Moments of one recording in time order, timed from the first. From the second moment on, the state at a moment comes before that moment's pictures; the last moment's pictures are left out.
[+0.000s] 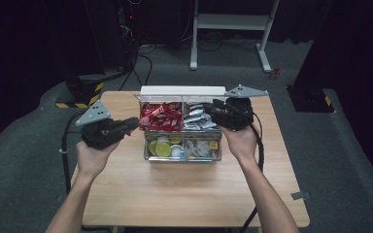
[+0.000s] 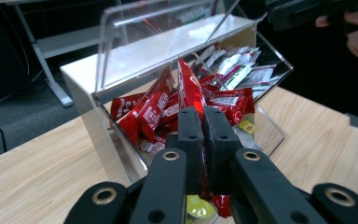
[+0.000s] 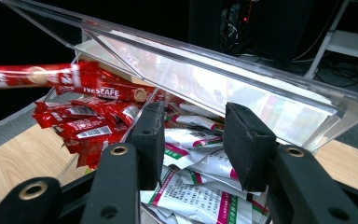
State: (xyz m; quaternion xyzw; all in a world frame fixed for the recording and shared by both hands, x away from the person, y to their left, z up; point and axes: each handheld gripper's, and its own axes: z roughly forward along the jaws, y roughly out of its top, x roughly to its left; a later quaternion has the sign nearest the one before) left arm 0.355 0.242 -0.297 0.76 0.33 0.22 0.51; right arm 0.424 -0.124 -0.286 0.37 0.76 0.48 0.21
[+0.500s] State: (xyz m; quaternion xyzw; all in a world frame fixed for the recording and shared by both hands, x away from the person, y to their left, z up) left arm 0.338 0.278 -0.305 0.73 0.36 0.22 0.53; right arm 0.423 -0.124 -0.285 0.38 0.76 0.48 0.21
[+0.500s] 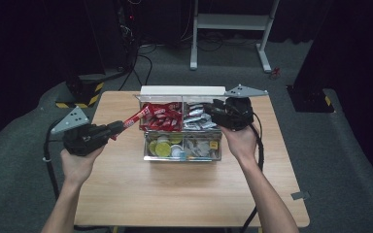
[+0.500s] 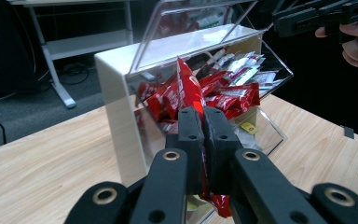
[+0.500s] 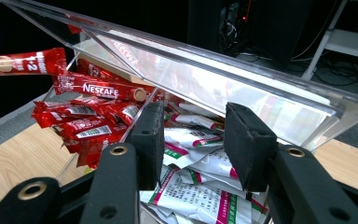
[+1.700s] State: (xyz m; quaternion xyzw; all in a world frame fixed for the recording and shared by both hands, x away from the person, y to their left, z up) left arm 0.334 0.328 -0.358 0.69 0.43 0.24 0.53; right arm 0.422 -0.123 -0.284 0.38 0.77 0.48 0.21
